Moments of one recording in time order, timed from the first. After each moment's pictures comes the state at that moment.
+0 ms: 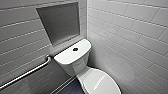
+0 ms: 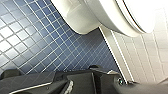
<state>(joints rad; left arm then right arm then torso) 1.05 2.41 -1.69 -0.12 -0.02 -0.02 -1.63 2.16 -1.55 -0.02 0.33 0.24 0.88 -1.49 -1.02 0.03</state>
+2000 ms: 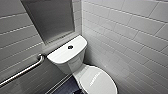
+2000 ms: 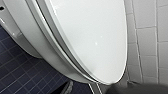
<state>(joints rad) 0.76 2.79 -1.95 -0.28 0.04 -0.15 -1.59 2.22 -1.59 -0.03 0.33 0.24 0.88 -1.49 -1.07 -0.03</state>
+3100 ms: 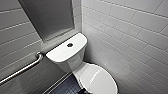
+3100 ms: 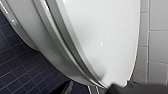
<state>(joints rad) 0.76 2.92 -2.09 -0.28 0.03 -0.23 -1.55 2.24 -1.63 -0.03 0.33 0.24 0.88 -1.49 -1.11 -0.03</state>
